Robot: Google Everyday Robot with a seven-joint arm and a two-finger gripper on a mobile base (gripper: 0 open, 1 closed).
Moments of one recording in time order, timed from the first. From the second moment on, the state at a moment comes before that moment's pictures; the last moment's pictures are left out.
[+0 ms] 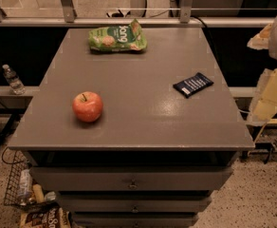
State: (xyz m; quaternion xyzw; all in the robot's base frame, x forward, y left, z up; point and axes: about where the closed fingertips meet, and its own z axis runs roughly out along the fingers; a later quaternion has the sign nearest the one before) arm 0.438 -0.215 0.982 -0.60 0.78 -0.04 0.17
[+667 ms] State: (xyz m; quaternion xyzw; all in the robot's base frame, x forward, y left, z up) arm 0.458 -0.212 0.978 -0.64 0.75 -0.04 0.17
